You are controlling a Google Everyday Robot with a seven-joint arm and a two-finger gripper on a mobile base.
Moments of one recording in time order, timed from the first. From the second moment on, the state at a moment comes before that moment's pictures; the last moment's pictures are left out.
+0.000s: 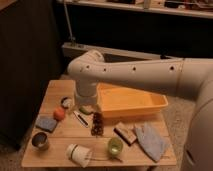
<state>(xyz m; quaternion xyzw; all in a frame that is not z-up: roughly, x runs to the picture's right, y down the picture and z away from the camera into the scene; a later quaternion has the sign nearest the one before) -0.097 0.105 0.649 -0.31 0.19 0.64 0.68</state>
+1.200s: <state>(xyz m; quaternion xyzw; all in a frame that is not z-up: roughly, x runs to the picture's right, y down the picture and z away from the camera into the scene) -0.049 0.176 0.782 -0.26 0.24 0.70 0.62</state>
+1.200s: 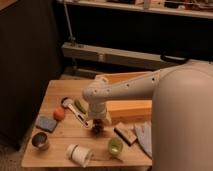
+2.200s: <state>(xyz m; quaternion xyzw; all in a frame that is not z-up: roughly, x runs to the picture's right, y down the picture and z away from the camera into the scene) -0.064 0.221 0.817 -0.32 0.25 0.67 0.62</state>
